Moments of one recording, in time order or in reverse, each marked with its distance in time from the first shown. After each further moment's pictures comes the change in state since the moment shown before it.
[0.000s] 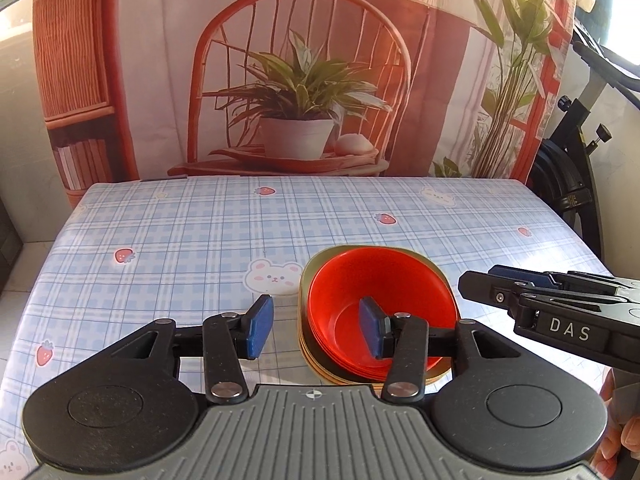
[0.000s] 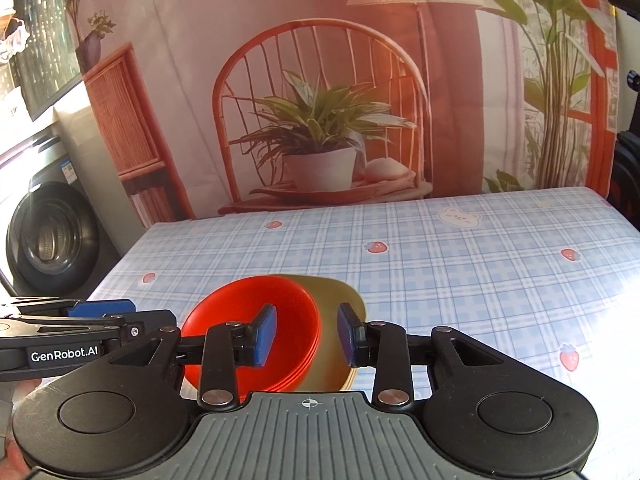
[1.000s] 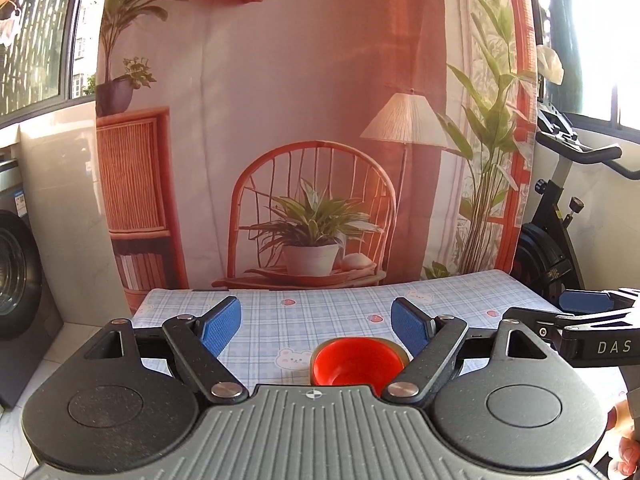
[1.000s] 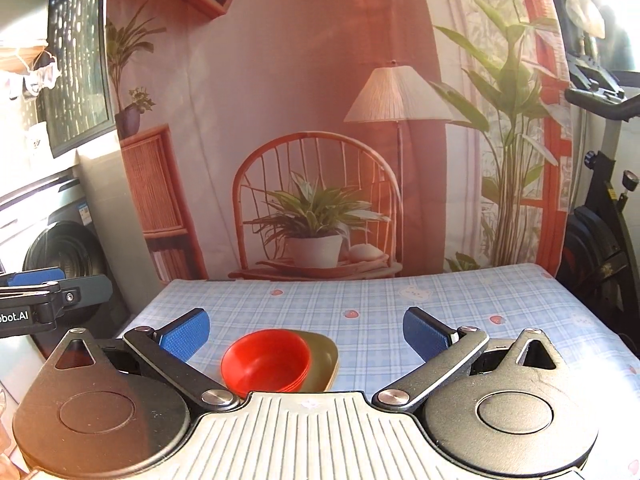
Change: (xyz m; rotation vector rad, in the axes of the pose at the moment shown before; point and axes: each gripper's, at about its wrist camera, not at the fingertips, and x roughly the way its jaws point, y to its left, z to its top) left arm -0.176 -0.037 0.001 0.042 -0.340 0.095; right arm -0.174 0.011 0.011 -0.062 -0.206 -0.025
